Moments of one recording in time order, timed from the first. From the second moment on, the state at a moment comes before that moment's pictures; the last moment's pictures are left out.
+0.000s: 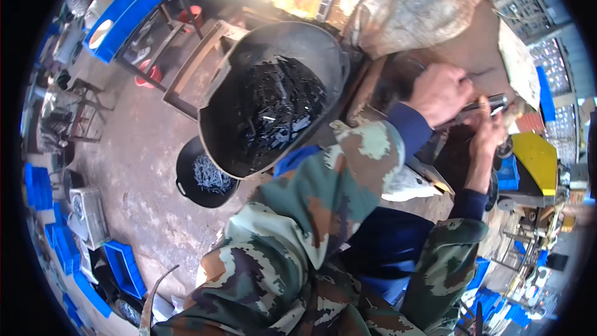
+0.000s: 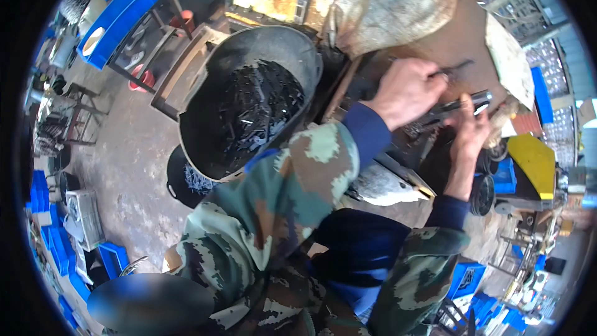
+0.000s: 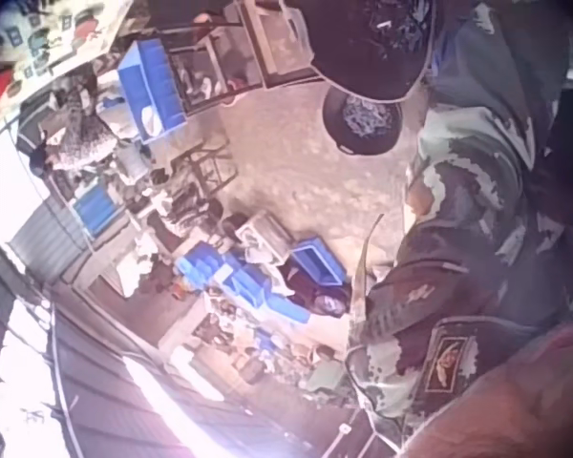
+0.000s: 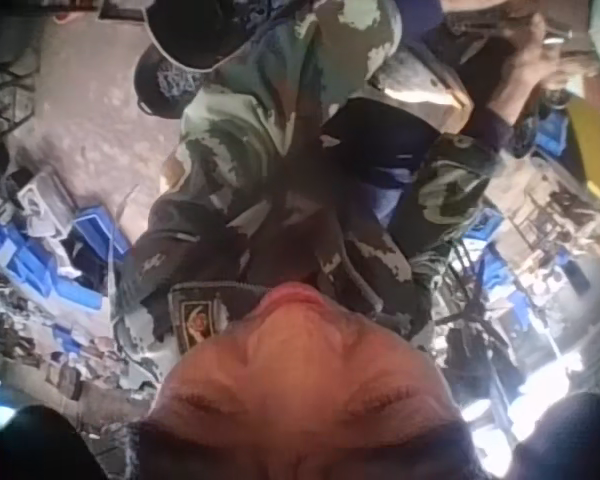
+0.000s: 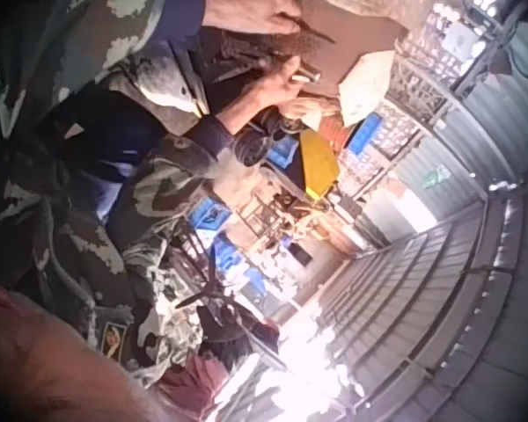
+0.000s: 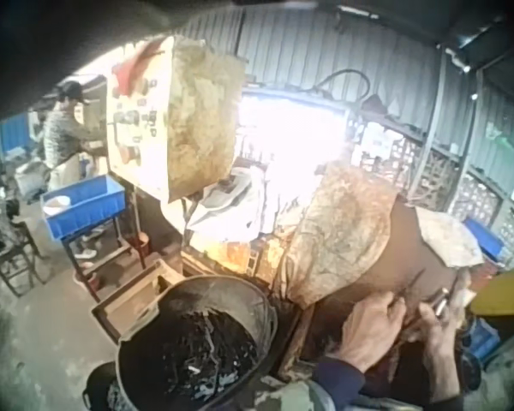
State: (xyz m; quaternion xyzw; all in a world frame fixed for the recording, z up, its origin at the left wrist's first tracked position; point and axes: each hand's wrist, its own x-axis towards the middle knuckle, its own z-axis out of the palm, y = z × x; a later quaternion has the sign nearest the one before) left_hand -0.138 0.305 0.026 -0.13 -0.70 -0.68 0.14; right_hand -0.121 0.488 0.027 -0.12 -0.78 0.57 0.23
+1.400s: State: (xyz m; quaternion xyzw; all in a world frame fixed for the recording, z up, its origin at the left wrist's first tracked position) left_hand -0.192 0.321 -0.088 -0.29 -0.86 -0.40 -0.14; right_hand -0.051 0.513 0.010 -0.17 -0.82 0.53 0.11
